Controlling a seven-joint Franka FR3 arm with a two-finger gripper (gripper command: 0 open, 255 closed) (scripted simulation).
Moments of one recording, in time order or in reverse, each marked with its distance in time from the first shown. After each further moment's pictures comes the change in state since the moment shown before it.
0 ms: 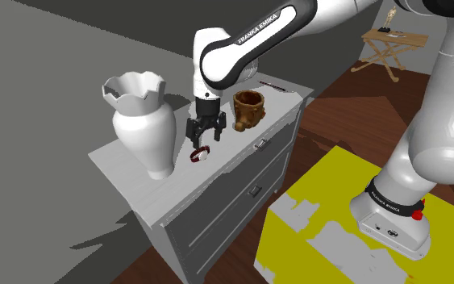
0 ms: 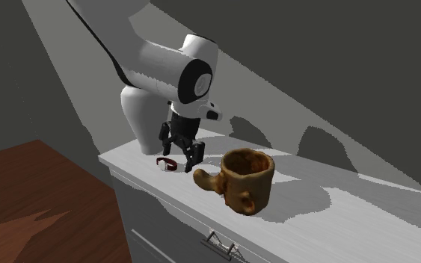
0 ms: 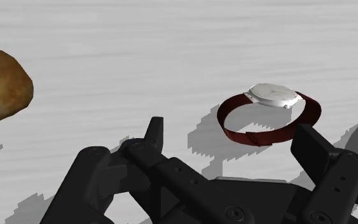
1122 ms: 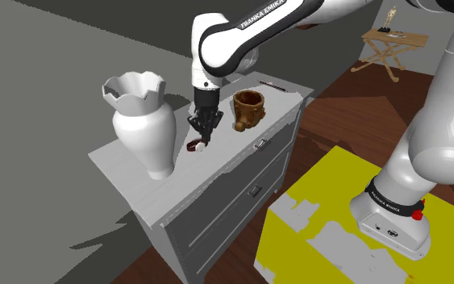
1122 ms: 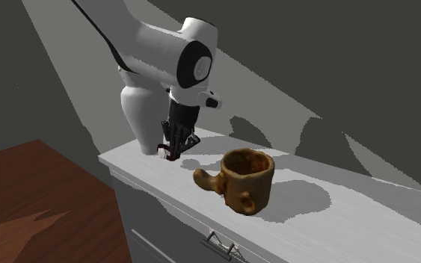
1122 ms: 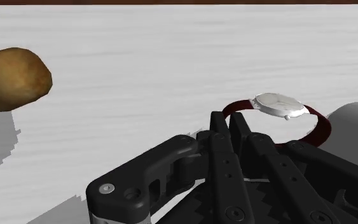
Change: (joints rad) arm -0.003 -0.041 0.002 0.032 0.003 -0.070 0.013
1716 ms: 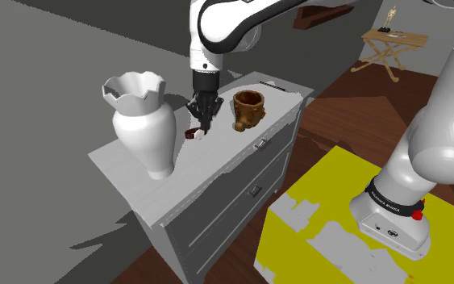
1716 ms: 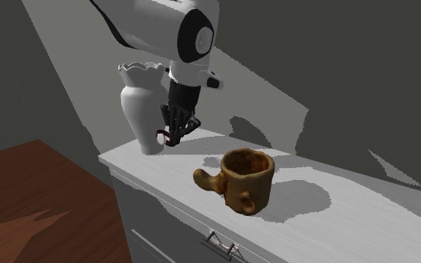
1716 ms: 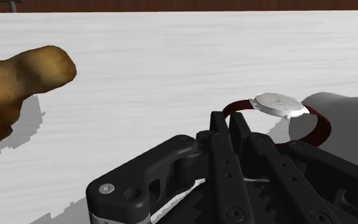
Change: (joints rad) arm -0.008 -0.052 -0.002 0.062 0.003 -0.112 0.013
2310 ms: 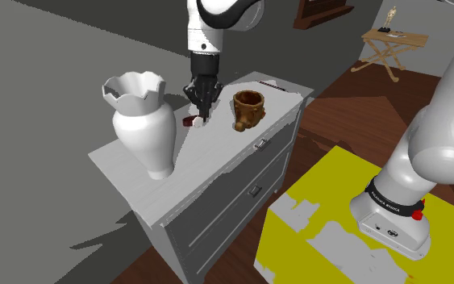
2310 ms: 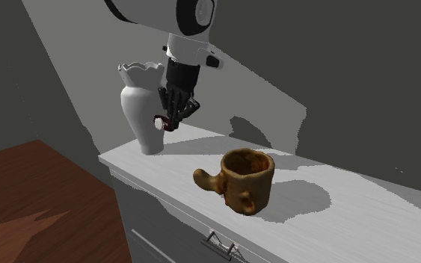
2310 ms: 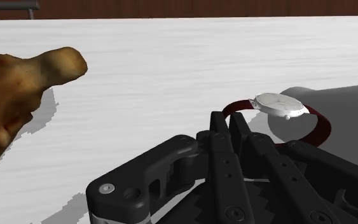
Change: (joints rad) arm -0.003 -0.037 0.000 0.074 0.001 -0.109 0.020
